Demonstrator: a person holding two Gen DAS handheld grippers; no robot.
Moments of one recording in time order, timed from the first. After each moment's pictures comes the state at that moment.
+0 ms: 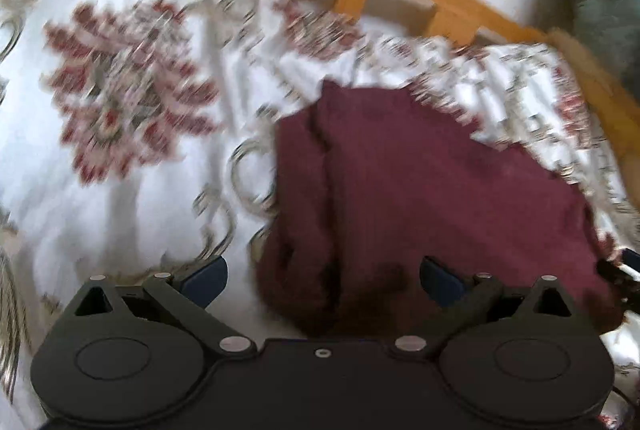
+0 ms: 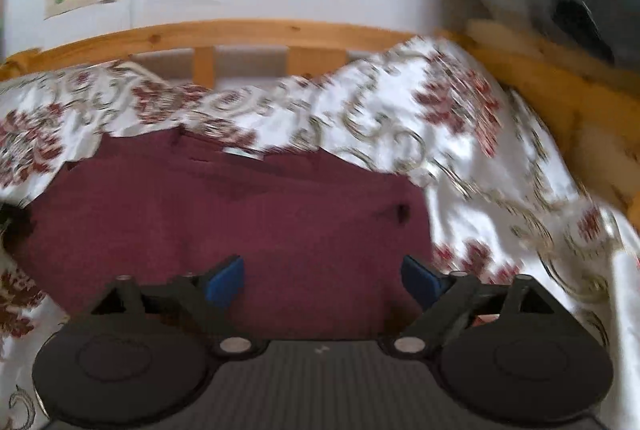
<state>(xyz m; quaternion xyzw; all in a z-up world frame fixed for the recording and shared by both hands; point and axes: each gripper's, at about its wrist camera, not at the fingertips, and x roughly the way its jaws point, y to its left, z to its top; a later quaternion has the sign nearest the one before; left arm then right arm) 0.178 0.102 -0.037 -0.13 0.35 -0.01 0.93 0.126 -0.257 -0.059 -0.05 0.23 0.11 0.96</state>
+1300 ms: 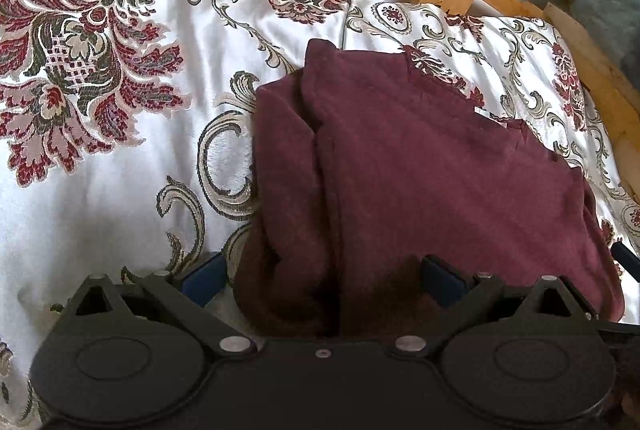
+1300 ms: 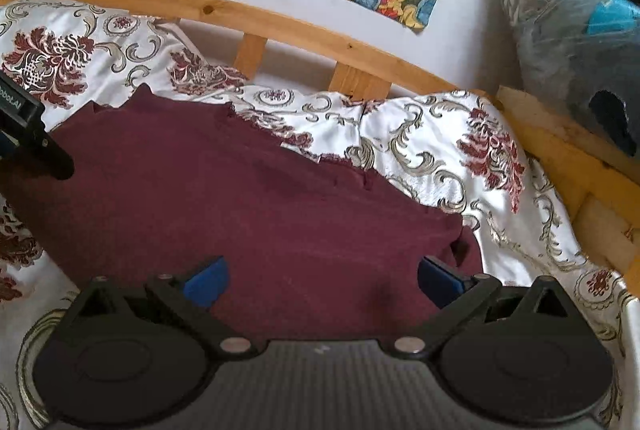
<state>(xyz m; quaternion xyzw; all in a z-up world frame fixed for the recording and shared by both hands) 0.217 0.110 -0.063 -0.15 0.41 -0.04 0.90 0.111 -0.177 -0.089 -0.17 0.19 0.08 0.96</state>
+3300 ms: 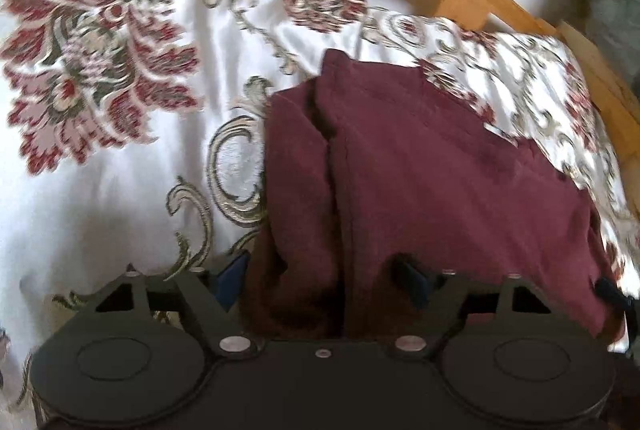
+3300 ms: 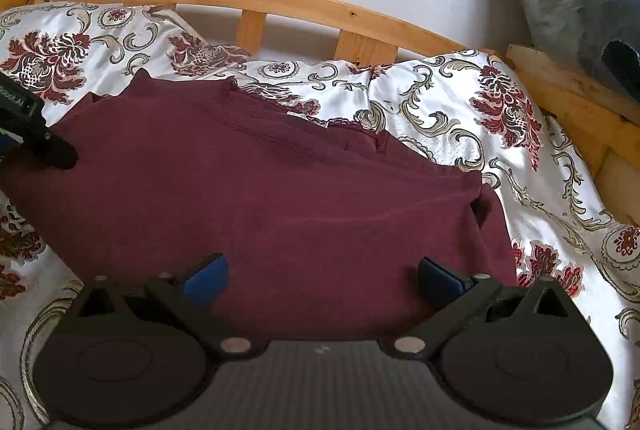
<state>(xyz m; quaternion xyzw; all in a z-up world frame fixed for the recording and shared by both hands) 0.217 0.113 -0.062 -0.17 0.40 -0.01 0.90 0.119 -0.183 -0.098 -0.13 0.23 0.09 0.96</state>
